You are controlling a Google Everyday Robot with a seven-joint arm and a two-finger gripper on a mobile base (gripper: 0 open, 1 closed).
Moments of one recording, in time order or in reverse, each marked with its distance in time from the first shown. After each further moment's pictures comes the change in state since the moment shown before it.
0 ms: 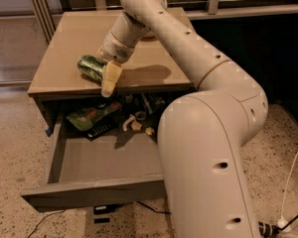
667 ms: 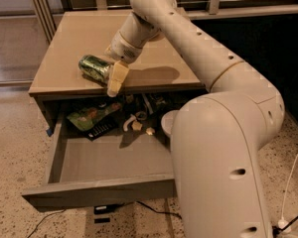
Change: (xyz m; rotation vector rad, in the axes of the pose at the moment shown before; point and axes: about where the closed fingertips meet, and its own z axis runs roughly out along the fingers) arm 0.016 0.002 -0.014 0.047 -0.007 0.040
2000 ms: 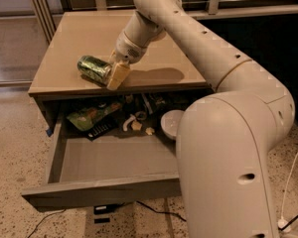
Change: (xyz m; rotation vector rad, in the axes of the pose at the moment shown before) arm 0.014 0.004 -0.009 0.017 0.041 0.039
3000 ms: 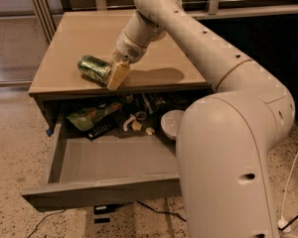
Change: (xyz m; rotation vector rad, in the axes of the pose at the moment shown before) arm 0.000 0.000 0.000 0.000 0.000 0.000
